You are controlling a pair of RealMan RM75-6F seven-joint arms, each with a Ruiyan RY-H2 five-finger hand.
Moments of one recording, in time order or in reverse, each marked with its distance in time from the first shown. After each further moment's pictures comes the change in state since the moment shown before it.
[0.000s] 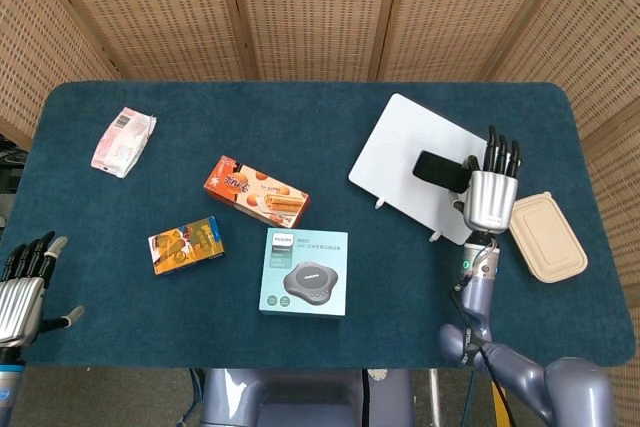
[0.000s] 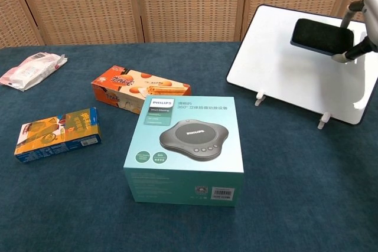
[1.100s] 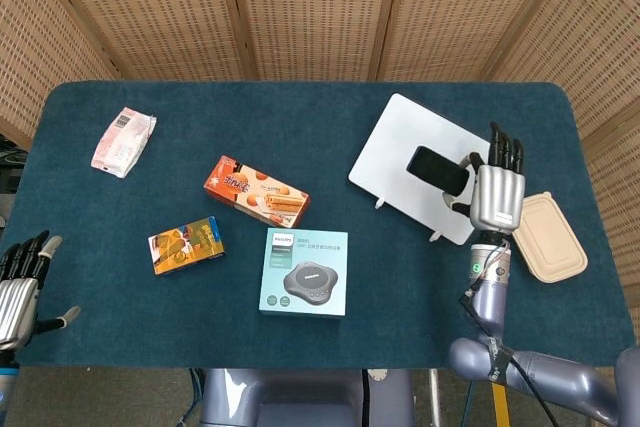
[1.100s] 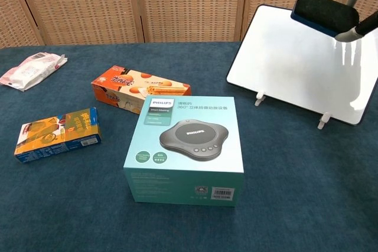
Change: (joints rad) left arm 0.011 0.020 0.003 -0.013 0.024 0.025 -0.016; right arm 0.016 0.322 -0.046 -0.655 0.219 0.086 -0.108
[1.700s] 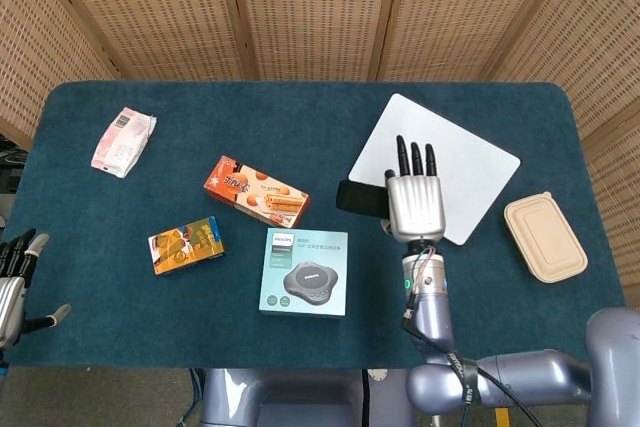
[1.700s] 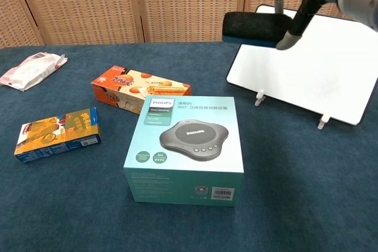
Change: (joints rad) left arm 0.007 0.026 -0.008 0.002 -0.011 0.008 -0.041; right arm 0.241 0.042 0.059 -0.475 0.261 0.080 -0.604
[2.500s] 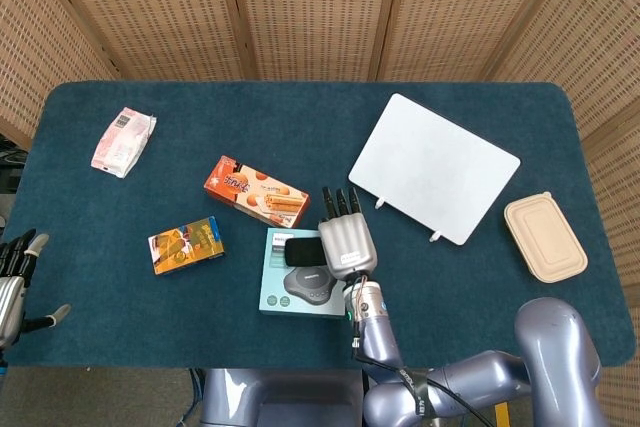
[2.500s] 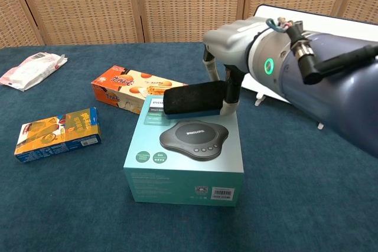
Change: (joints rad) left arm -0.003 0.006 -0.001 0.006 -0.009 -0.014 -0.023; right arm 0.159 -0.223 -0.023 0.035 0.152 -0.059 -0.212
